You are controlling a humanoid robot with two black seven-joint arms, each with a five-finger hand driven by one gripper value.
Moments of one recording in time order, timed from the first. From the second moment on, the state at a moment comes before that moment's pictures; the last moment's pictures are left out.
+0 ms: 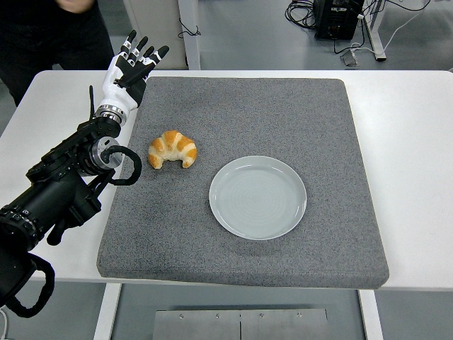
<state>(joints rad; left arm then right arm) -0.93 0.07 -0.72 -0.49 0.10 -0.08 -0.40 -0.09 0.00 0.01 0.12 -0.10 0.03 0.41</state>
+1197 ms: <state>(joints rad) -0.97 0.09 -0.61 -0.49 0.11 -0.08 -0.40 -0.09 0.00 0.01 0.12 -0.10 0.03 0.41</state>
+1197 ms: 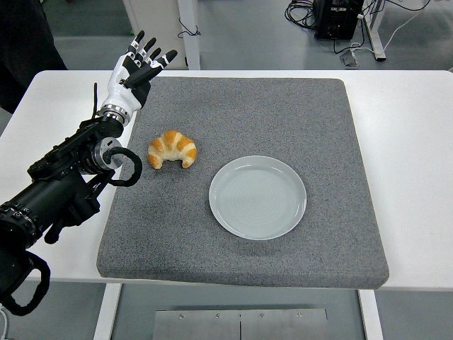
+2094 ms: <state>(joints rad) -1.12 0.33 -0.22 -0.62 0.49 -0.04 -0.40 -0.09 0.00 0.01 0.12 -0.10 0.03 0.41</state>
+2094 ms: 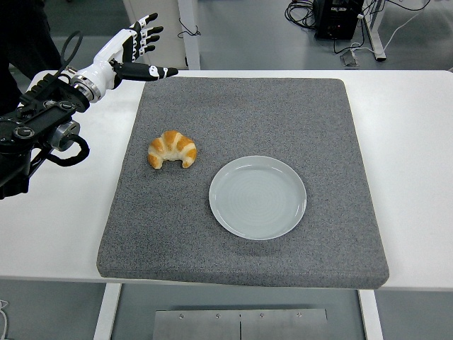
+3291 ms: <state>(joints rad) -1.28 0.65 0.38 -1.27 0.82 0.49 -0.40 -0.09 0.00 0.01 0.12 -0.10 0.03 0.41</state>
